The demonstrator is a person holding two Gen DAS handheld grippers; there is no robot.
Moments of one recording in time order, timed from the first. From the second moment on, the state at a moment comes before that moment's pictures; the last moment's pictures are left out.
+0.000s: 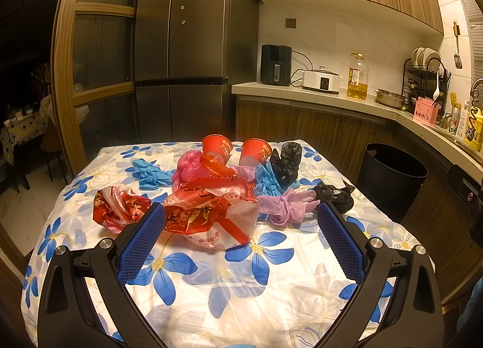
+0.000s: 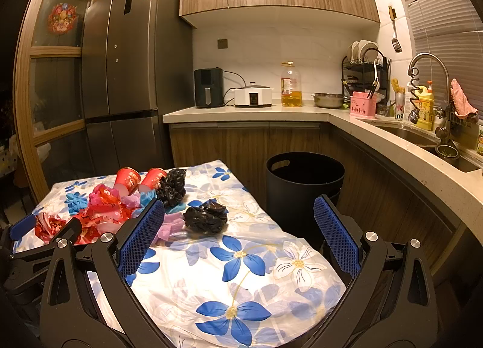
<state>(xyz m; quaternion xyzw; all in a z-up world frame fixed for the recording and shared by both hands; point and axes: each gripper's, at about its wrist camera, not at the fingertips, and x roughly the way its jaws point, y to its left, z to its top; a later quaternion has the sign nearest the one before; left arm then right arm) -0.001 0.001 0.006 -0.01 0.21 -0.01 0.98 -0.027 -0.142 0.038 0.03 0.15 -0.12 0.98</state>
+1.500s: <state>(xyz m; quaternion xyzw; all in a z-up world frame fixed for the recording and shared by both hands) 0.068 -0.032 -0.060 -0.02 0.24 -0.06 0.97 0.021 -0.175 -0.015 0.05 0.16 -0.10 0.98</state>
